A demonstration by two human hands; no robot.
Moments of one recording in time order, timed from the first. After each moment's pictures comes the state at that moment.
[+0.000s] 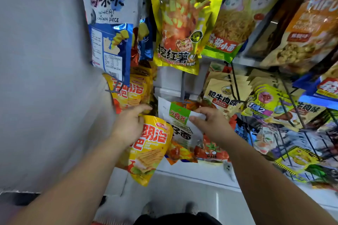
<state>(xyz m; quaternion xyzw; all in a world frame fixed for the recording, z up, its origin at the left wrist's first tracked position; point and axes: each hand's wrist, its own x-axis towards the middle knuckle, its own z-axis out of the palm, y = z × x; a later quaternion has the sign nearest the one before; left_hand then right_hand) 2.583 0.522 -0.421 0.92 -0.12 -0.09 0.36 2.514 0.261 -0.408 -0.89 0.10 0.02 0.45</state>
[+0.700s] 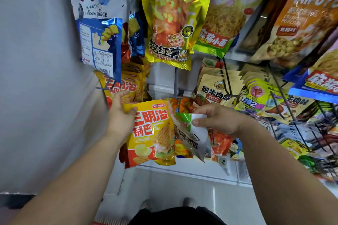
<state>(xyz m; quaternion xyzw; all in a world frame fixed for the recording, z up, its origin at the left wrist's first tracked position) 2.581 0.507 -0.421 0.78 0.10 -0.07 0.61 2.510 0.225 -0.374 -0.82 0.01 0.23 0.53</state>
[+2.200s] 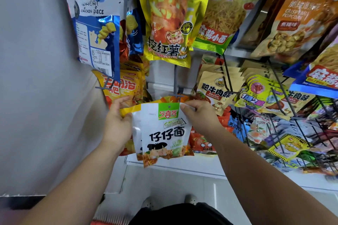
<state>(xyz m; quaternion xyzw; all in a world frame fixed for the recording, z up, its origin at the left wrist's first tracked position) 2.567 0.517 -0.432 0.79 0.06 -0.04 0.61 2.521 0.280 -0.416 -0.86 0.15 -0.02 0.49</state>
